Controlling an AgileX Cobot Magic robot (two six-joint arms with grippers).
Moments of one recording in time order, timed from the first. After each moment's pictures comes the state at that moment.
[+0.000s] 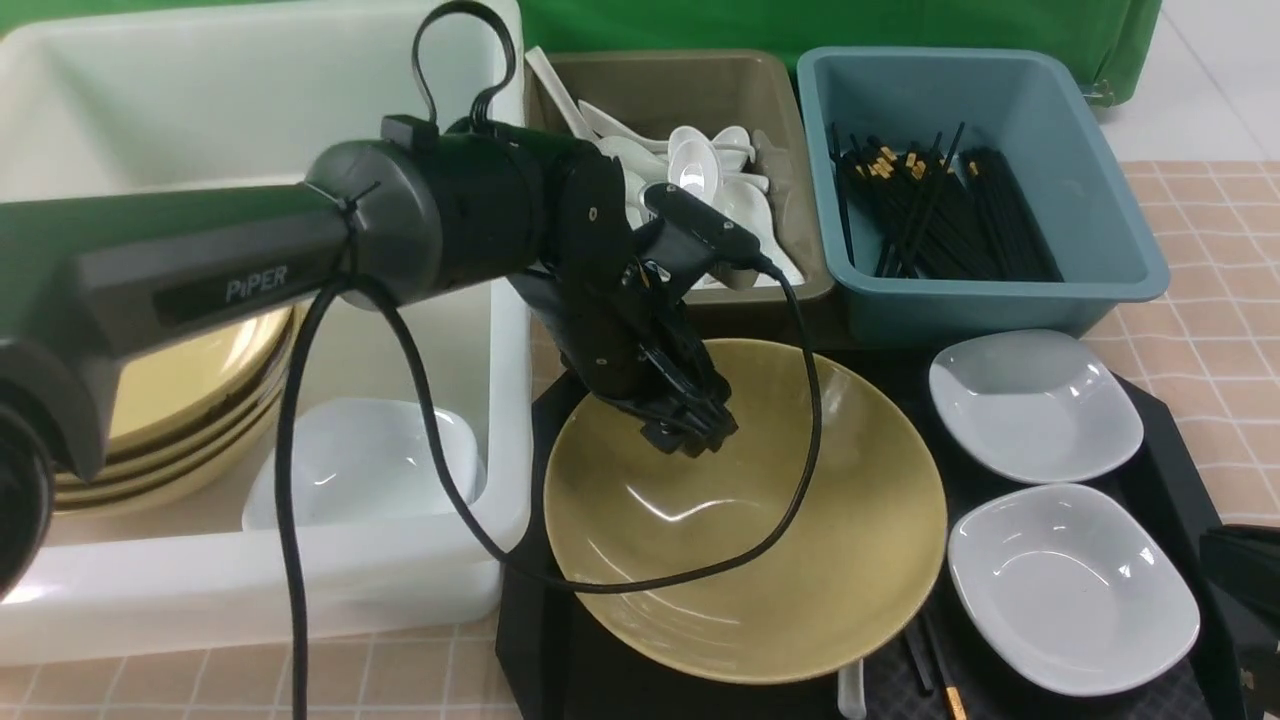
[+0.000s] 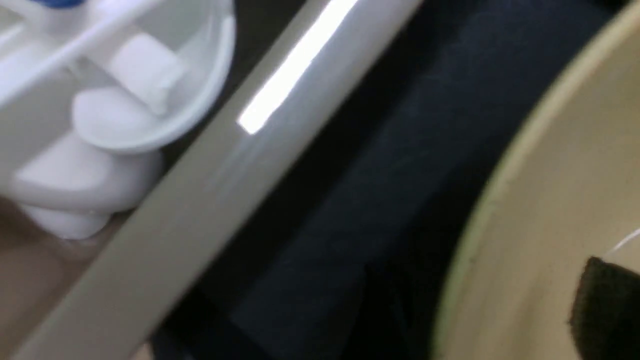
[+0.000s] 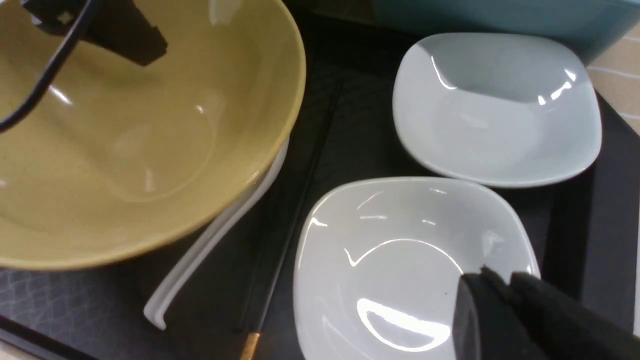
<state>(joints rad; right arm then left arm) 0.08 0.67 -0.36 0.51 0.47 -0.55 -0.57 1.95 -1.44 -0.18 0.74 0.37</state>
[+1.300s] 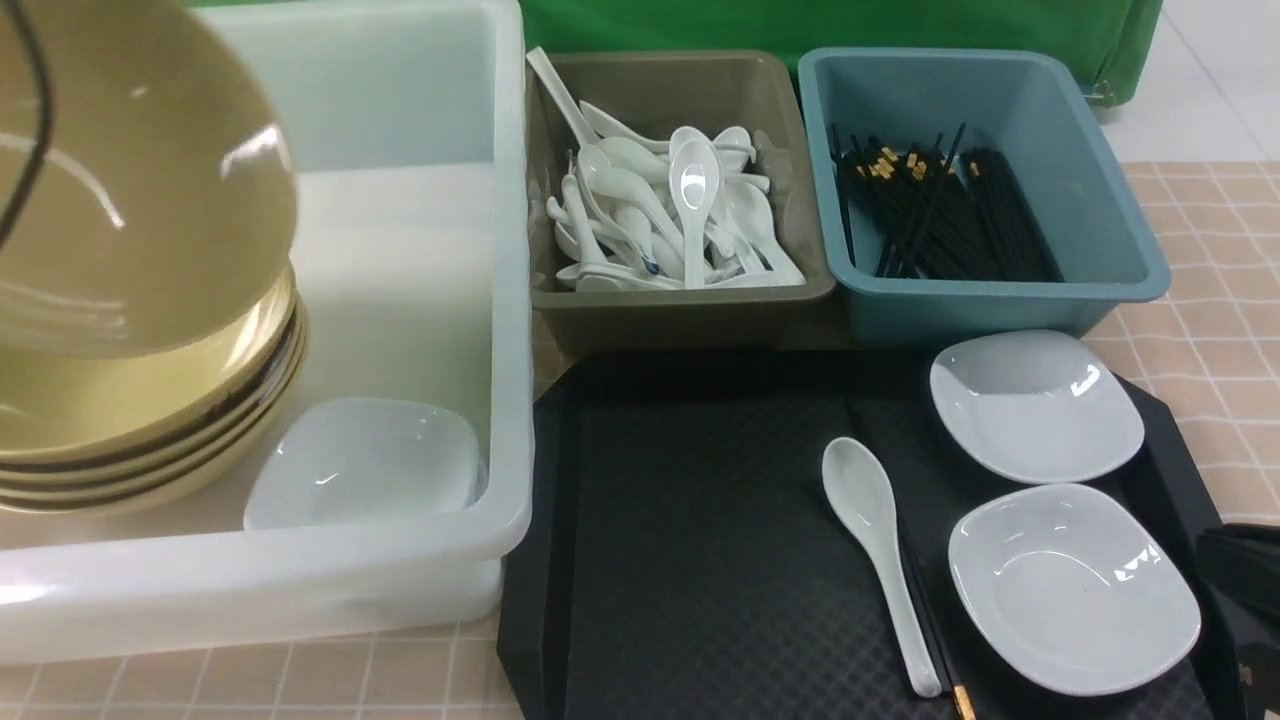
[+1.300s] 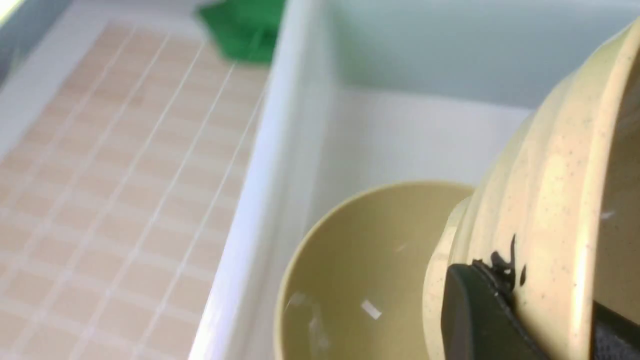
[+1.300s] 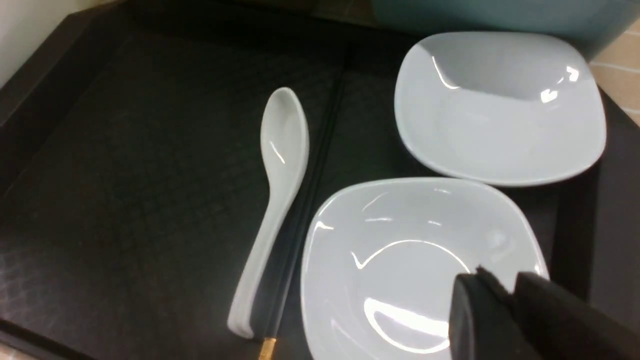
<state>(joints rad) 0.10 0.67 -0.36 0.51 0.47 -0.52 0.35 1.23 -1.22 -0.06 0.75 -0.02</state>
